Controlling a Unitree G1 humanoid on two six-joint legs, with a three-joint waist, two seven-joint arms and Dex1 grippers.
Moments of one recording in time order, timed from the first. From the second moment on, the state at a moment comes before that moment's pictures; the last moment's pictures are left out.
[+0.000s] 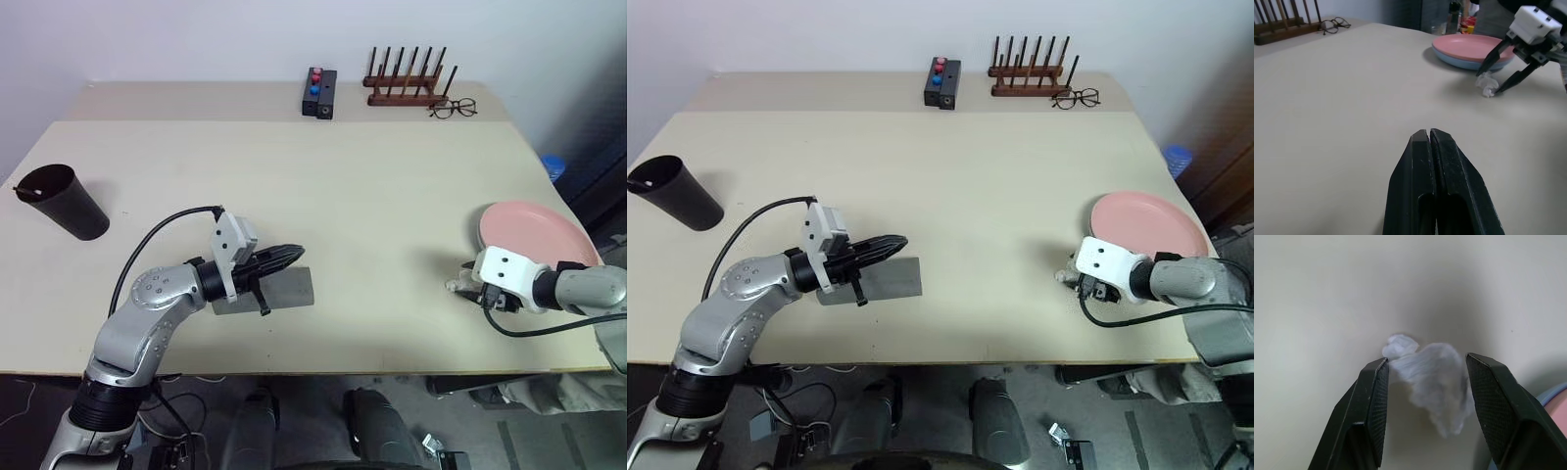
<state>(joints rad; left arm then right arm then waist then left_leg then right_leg) -0.23 0.54 -0.05 -0.39 -0.49 0.45 -0.79 -0.11 -1.02 -0.02 -0.08 -0.01 0.21 0.97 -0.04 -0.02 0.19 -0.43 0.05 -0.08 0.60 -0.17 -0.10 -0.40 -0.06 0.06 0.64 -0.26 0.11</state>
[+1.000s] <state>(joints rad) -0.15 0.56 0.07 -0.38 -0.49 0.44 -0.72 -0.44 -1.09 -0.02 0.28 -0.04 0.19 0.96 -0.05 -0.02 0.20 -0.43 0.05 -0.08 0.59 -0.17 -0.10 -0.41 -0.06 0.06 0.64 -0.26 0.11</state>
